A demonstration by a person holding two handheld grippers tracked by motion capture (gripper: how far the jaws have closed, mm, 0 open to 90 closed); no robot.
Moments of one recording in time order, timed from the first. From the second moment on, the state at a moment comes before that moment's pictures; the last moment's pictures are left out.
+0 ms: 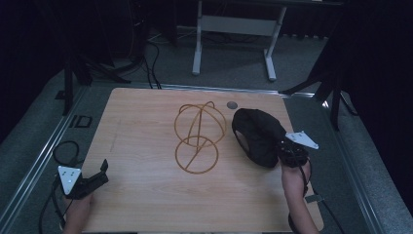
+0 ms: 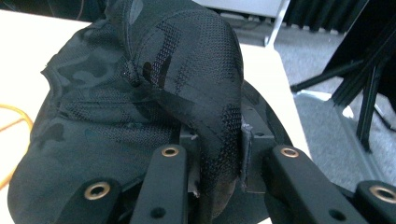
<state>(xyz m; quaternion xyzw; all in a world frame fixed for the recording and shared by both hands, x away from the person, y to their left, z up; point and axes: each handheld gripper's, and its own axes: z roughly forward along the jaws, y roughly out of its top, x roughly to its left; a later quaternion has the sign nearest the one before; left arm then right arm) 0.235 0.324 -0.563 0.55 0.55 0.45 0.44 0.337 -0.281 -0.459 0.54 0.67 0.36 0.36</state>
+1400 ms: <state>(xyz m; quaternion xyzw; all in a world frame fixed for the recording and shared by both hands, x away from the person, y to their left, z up) 0.235 0.324 -0.563 0.55 0.54 0.45 0.44 0.302 -0.194 -0.309 0.37 0.69 0.50 0.37</state>
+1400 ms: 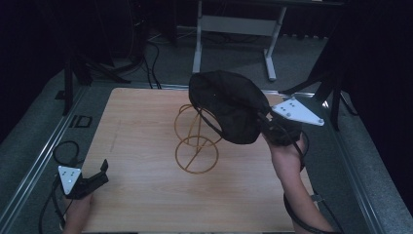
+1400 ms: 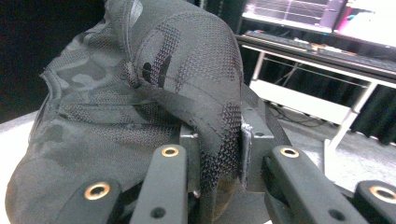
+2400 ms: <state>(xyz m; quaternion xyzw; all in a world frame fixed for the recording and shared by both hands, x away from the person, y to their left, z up) 0.235 0.325 -0.563 0.55 0.54 0.45 0.44 0.310 -0.134 -0.336 0.32 0.75 0.47 0.34</state>
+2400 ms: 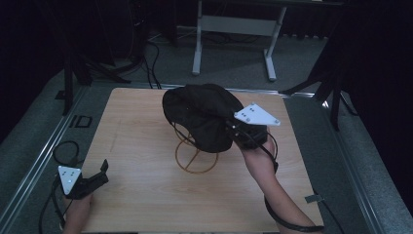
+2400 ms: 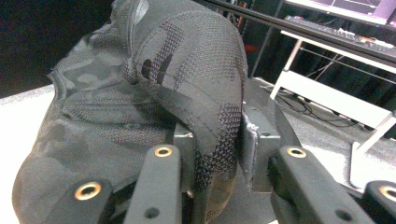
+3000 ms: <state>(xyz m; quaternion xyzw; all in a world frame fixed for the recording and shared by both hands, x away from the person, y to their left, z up) 0.235 0.325 -0.563 0.55 0.54 0.45 0.45 0.328 -0.124 -0.348 0.33 0.77 0.45 0.31</state>
